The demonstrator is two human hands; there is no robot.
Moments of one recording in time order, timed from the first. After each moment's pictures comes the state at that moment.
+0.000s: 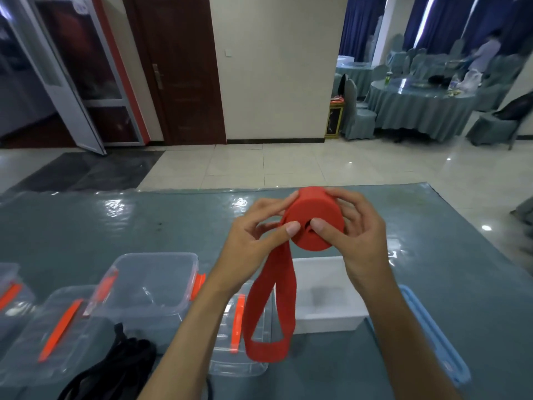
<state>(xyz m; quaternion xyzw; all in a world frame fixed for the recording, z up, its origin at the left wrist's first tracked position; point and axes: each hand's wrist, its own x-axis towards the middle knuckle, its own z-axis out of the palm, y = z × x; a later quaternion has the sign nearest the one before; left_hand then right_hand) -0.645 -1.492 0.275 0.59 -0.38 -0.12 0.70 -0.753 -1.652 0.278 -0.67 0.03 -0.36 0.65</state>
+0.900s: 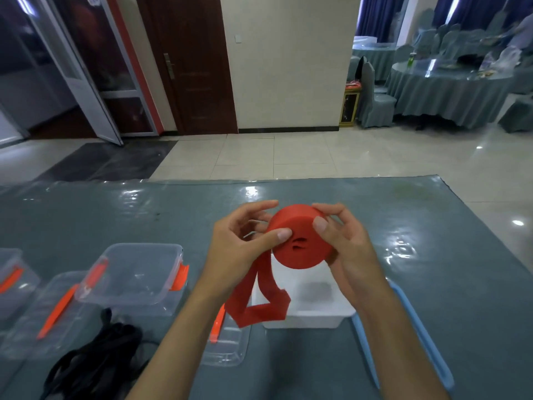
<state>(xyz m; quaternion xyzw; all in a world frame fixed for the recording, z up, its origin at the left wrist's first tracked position) -0.690 -1.556 0.271 0.65 -0.26 -0.10 0.71 -0.782 -1.720 0.267 -0.54 0.06 -0.21 0.81</state>
